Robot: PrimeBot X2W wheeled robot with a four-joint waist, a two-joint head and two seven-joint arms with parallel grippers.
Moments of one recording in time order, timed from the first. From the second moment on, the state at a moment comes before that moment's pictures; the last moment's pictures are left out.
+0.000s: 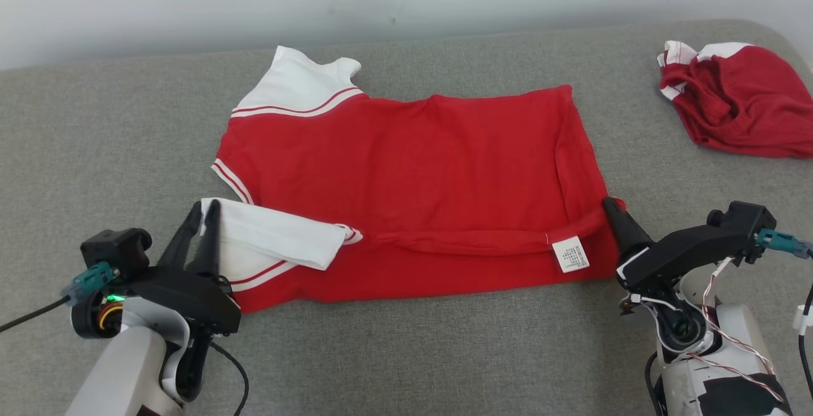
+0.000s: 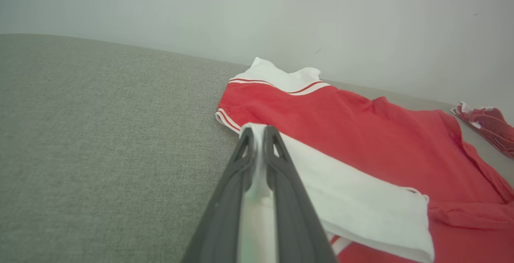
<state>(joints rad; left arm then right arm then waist) -0.53 0.28 -0.30 0.61 -0.67 -0.12 -0.18 -0.45 -0.05 -0.24 0.46 0.70 0.13 0.36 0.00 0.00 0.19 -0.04</state>
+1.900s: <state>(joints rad) -0.34 0.16 -0.19 0.71 -0.59 -0.12 -0.26 -0.35 -0.24 0.08 0.68 0.54 0.13 -0.10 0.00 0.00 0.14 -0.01</state>
